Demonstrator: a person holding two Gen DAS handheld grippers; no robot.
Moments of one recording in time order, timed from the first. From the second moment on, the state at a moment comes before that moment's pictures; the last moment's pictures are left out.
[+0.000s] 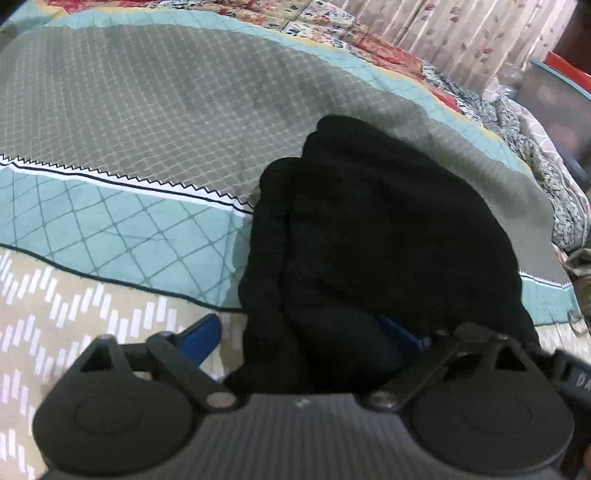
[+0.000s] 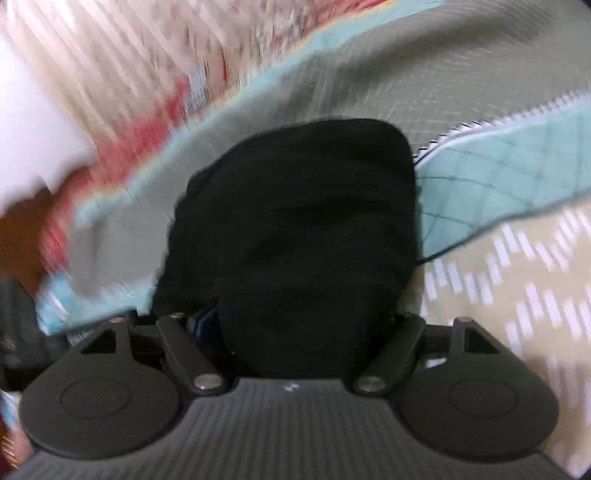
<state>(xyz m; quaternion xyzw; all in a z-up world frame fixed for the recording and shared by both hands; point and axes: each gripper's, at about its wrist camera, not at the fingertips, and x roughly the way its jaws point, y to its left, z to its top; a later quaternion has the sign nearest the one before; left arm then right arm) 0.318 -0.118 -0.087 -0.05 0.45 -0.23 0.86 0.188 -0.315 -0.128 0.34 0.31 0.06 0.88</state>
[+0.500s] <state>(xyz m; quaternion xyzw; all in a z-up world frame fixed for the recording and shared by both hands) 0.252 -0.092 -0.064 -0.02 0.48 -0.16 0.86 0.124 -0.298 -0.119 0.39 0.32 0.00 0.86</state>
